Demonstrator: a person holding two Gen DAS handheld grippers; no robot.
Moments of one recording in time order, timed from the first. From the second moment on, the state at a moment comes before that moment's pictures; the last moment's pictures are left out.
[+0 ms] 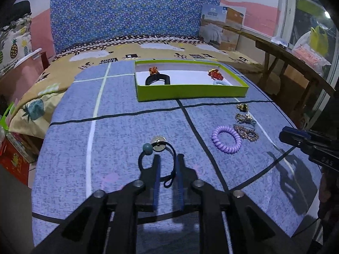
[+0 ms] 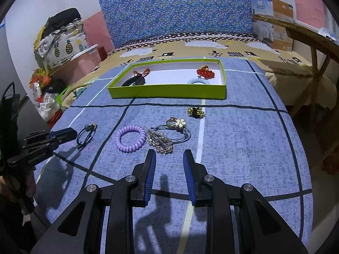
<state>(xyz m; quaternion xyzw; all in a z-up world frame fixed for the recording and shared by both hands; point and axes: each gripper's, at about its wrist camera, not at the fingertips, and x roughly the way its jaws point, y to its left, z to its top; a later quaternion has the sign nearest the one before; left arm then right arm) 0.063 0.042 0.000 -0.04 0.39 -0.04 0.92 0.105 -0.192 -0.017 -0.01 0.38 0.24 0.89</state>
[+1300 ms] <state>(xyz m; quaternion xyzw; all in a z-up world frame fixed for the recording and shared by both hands) 0.087 0.022 -0.021 -0.01 0.43 -0.05 0.90 0.179 -0.169 -0.043 -0.08 0.41 0.25 0.87</state>
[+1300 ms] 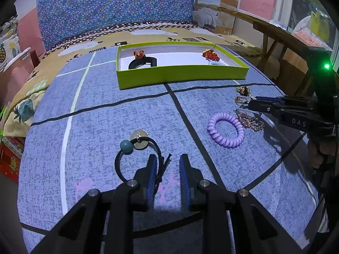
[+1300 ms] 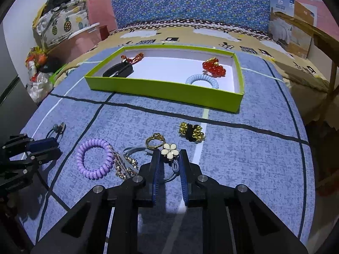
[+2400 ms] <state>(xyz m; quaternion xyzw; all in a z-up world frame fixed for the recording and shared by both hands) 0.069 0.014 0.012 -0.02 0.37 -0.09 0.92 0.140 -0.203 0.007 0.00 0.35 0.23 0.91</state>
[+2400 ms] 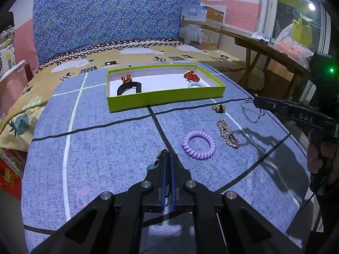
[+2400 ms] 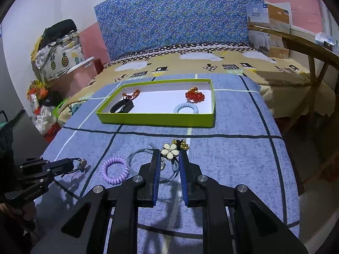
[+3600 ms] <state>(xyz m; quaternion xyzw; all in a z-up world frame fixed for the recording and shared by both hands) 0.148 0.027 0.069 -0.04 0.30 -0.13 0.94 0.199 -0.188 0.027 -0.01 0.34 0.24 0.91</state>
